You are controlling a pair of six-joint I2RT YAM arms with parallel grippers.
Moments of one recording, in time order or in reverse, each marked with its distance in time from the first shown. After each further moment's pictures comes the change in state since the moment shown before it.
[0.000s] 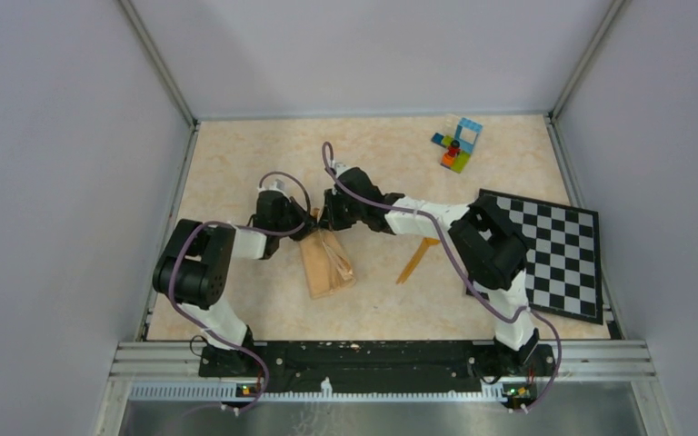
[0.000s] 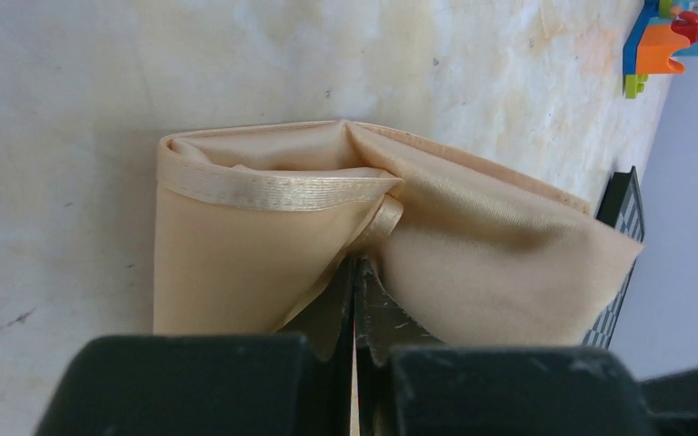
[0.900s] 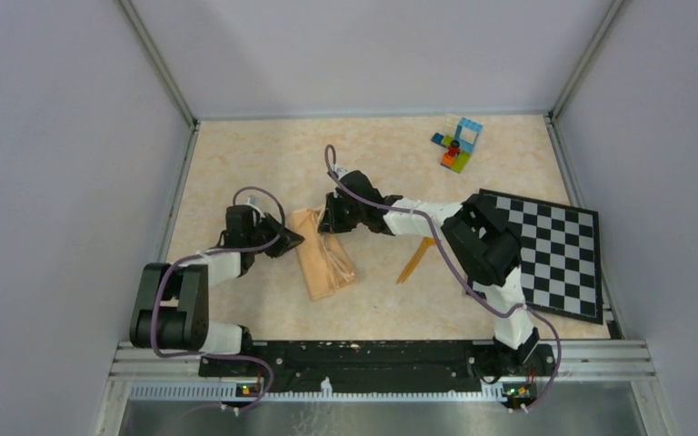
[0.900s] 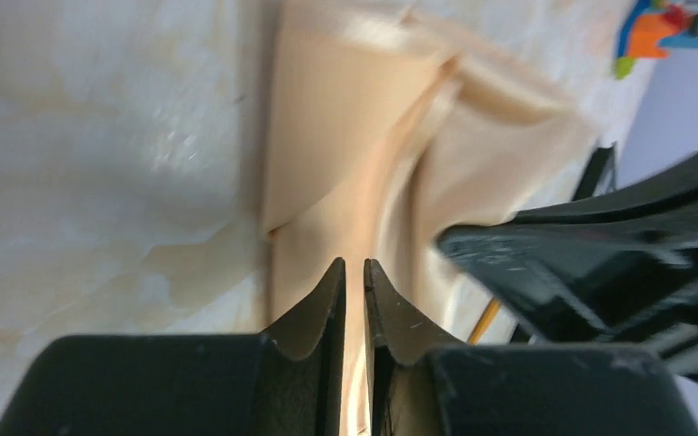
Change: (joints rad) left arm 0.188 -0.332 -0.142 -0.230 0.135 0.039; right arm -0.012 0.057 -0.034 0.074 -0.069 0.073
